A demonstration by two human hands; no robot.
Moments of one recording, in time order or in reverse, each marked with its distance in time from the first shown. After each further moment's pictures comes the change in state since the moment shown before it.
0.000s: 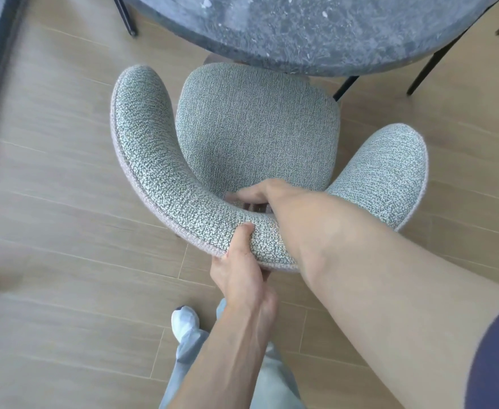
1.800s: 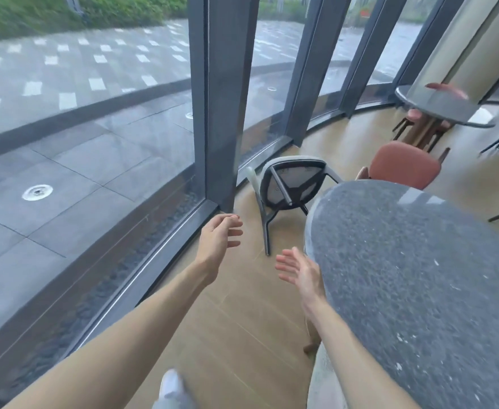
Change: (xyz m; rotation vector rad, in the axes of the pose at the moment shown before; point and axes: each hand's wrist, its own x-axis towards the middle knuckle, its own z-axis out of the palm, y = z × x) left_hand 0.001 0.723 0.016 0.276 -0.451 0.858; right_hand -0.330 -0.488 -0.142 1.060 0.511 -0.946
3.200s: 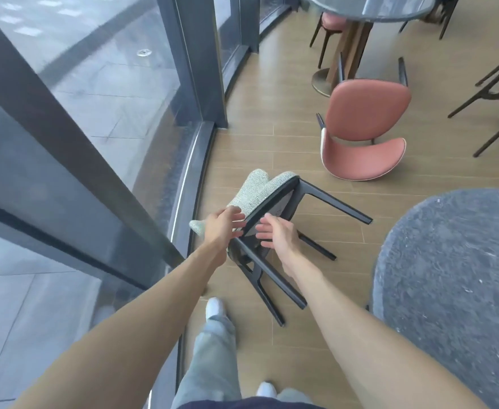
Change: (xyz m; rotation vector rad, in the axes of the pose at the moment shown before) left_hand 0.810 0.056 0.322 0.309 -0.365 -0.304; right_hand 0.775 -0.210 0.086 0.172 0.400 0.223
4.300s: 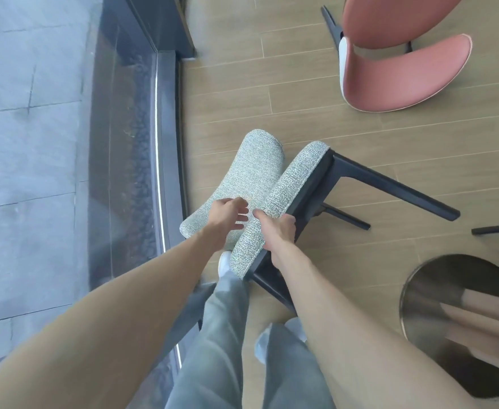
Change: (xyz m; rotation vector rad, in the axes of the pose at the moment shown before) left_hand 0.386 -0.032 0.041 0.383 -0.177 -0.324; right_hand 0.344 0.030 0.120 0.033 0.308 0.503
